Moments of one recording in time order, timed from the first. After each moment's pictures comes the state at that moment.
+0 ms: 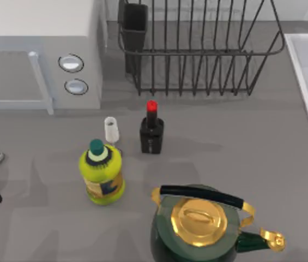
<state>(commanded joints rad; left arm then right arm) 0.00 0.00 0.00 0.00 0.00 0.00 -0.43 1.65 0.67 -0.58 0.00 0.33</state>
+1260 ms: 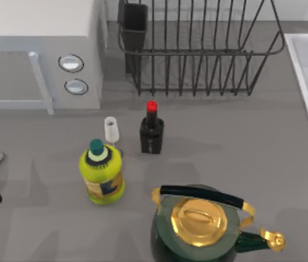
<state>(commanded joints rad) 0.00 0.00 0.00 0.00 0.00 0.00 -0.43 1.40 0.98 -1.11 0.01 0.32</state>
